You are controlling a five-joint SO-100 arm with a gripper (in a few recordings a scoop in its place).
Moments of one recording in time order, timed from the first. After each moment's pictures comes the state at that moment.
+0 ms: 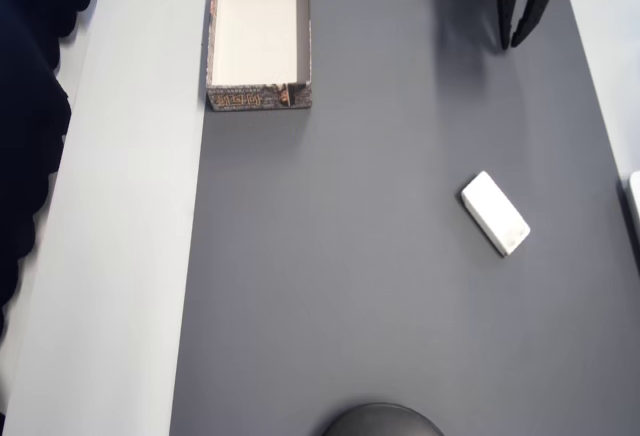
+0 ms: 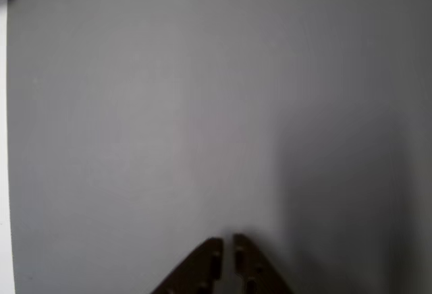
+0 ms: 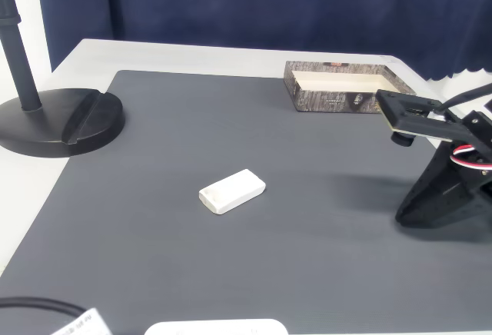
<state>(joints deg) 8.2 188.5 176.1 75.8 -1.4</state>
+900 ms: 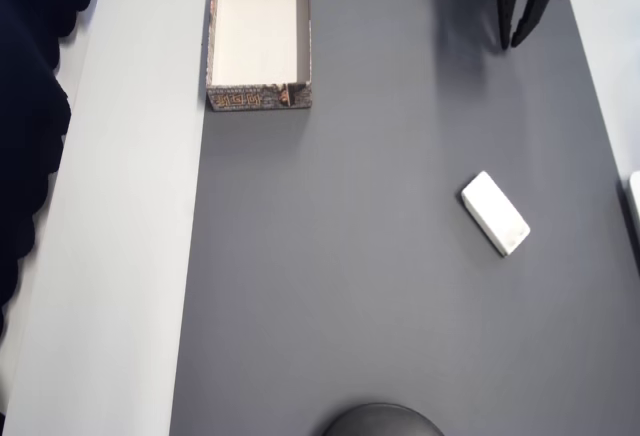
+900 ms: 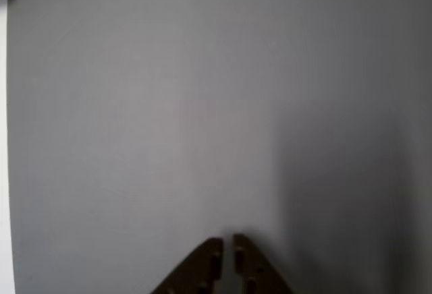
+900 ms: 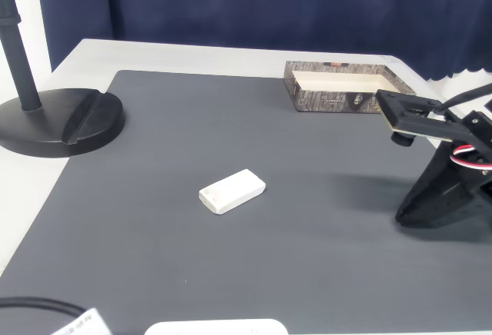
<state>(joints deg) 7.9 188.5 176.1 75.8 -1.4</state>
